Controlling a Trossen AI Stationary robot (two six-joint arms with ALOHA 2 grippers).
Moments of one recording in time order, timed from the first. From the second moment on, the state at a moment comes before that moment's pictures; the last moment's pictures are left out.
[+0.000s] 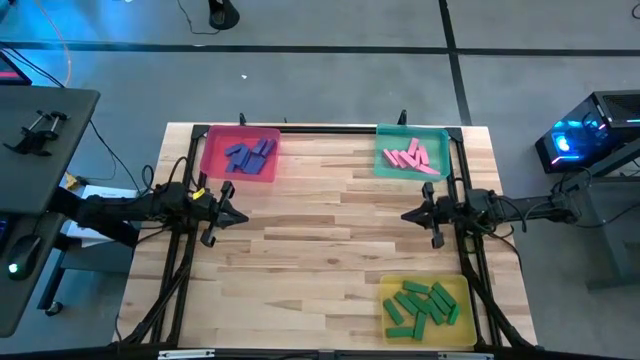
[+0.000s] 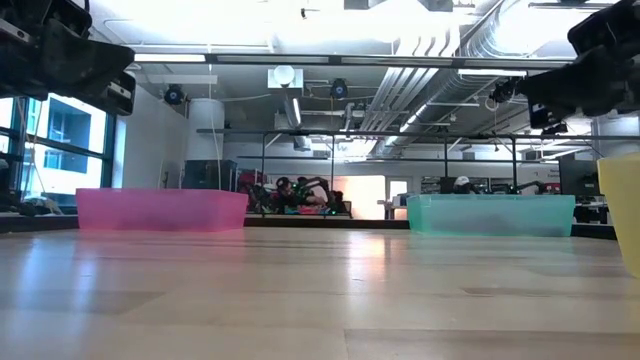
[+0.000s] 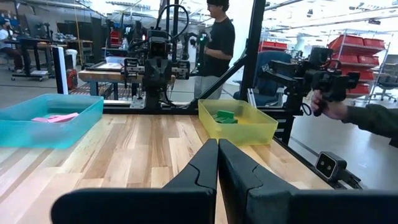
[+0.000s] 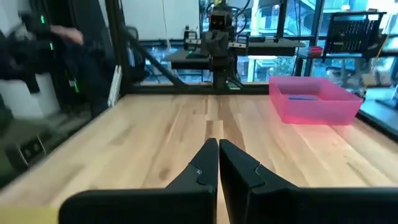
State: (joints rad) left arm 0.00 0.01 0.01 0.05 0.20 -0.08; right arm 0.10 0.07 0.03 0.01 0.02 0.00
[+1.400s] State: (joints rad) left arm 0.01 0.01 0.01 0.03 -0.14 0.01; right arm -0.02 0.08 0.01 0.02 -0.05 0.10
